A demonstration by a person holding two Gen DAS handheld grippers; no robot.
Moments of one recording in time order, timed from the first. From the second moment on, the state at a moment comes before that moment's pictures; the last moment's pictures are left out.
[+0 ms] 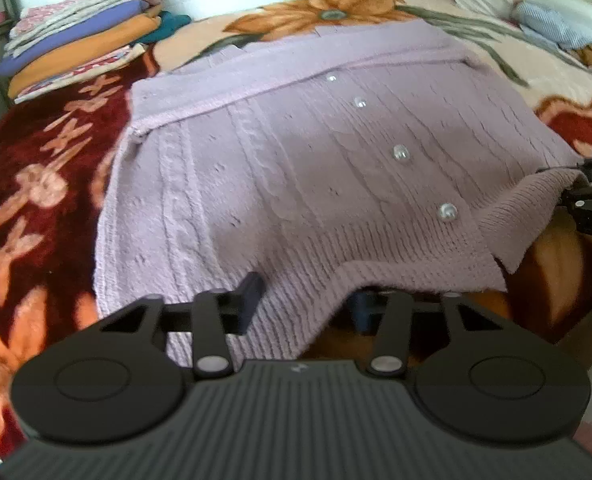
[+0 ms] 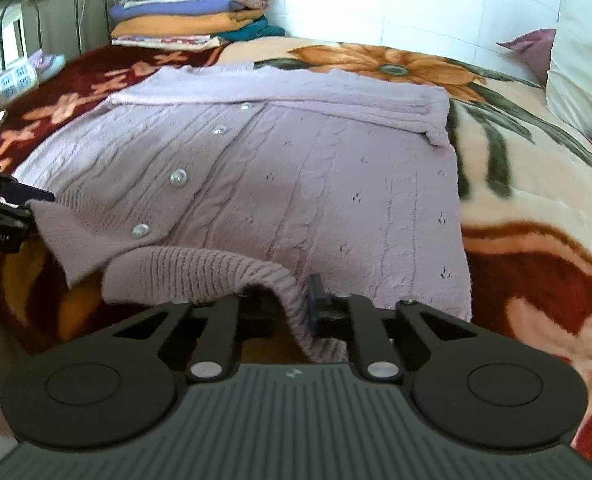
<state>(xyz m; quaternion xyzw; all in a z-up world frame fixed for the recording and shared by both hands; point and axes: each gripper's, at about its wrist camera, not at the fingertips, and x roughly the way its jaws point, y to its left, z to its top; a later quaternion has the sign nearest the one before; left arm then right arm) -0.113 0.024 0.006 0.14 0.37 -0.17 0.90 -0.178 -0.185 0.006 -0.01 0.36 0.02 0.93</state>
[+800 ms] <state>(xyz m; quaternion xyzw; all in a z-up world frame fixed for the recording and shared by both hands) -0.082 0.022 0.066 0.08 0.27 -0.18 0.94 -0.133 -0.187 0.068 -0.01 0.26 -0.02 0.97</state>
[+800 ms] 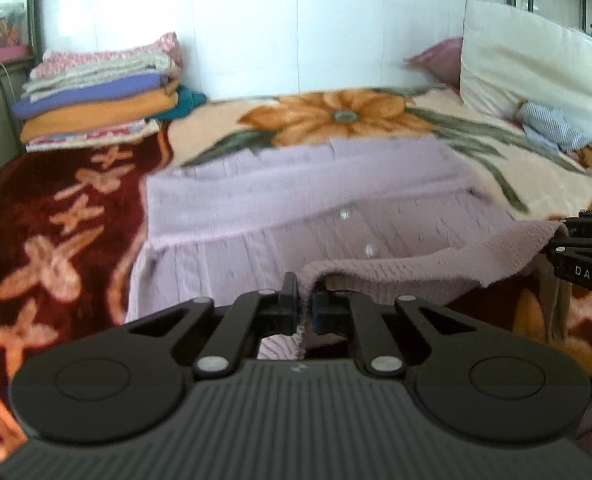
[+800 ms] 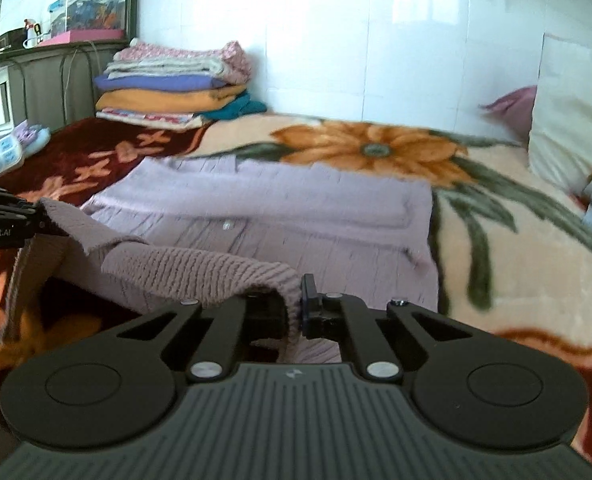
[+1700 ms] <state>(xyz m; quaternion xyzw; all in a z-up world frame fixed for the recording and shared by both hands) 0.019 0.013 0.127 0.04 0.15 -0.13 0.98 0.007 -0.186 0.140 -0.03 0.15 -0.05 0.99</state>
